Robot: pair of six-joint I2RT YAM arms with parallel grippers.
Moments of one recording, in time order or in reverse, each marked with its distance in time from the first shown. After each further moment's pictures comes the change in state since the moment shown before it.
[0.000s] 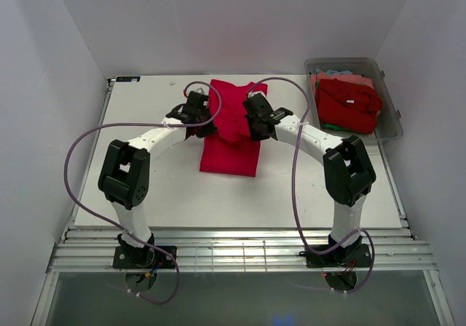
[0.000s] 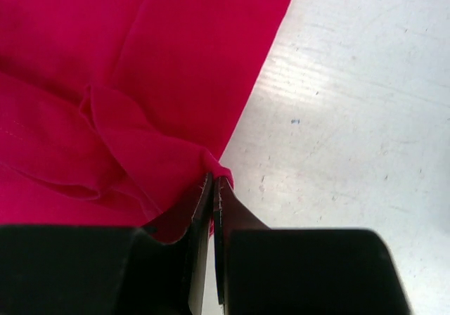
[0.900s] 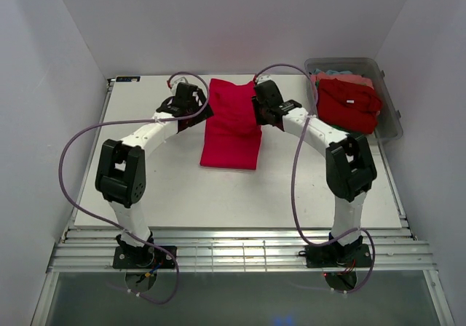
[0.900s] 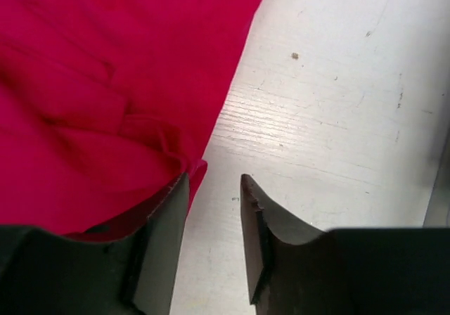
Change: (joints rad) left arm 0.083 0.048 0.087 0.019 -0.134 -0.002; right arm -0.101 0.083 0.090 0.151 0.031 -0.148
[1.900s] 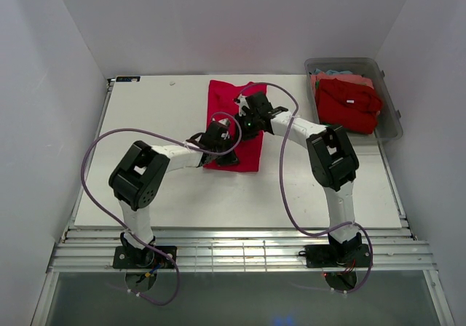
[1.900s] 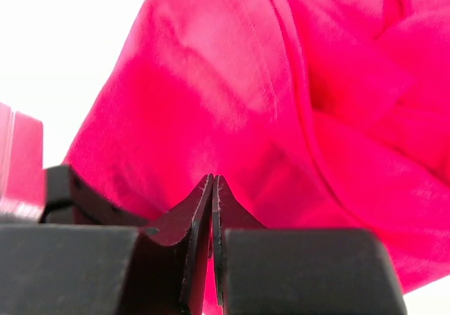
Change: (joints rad) left arm -0.262 0.025 -0.341 0.292 0.344 -0.042; right arm 0.008 0.140 -0.008 0.055 -0.683 0.098
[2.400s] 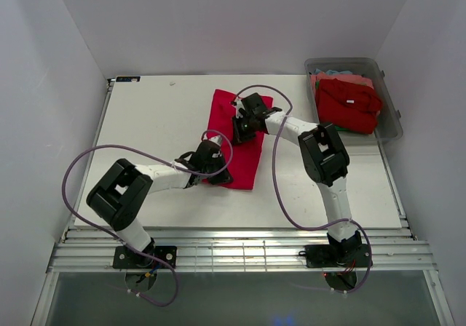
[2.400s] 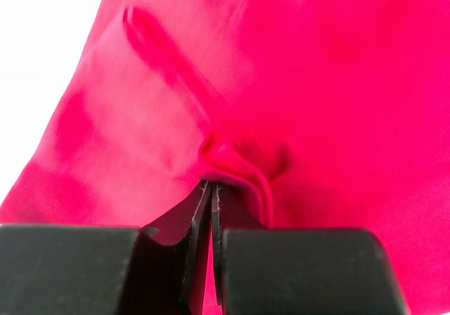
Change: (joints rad) left arm -0.052 -0.222 -0.293 0.077 -0.011 -0.053; right arm 0.003 0.113 0.089 -0.016 0.034 -0.021
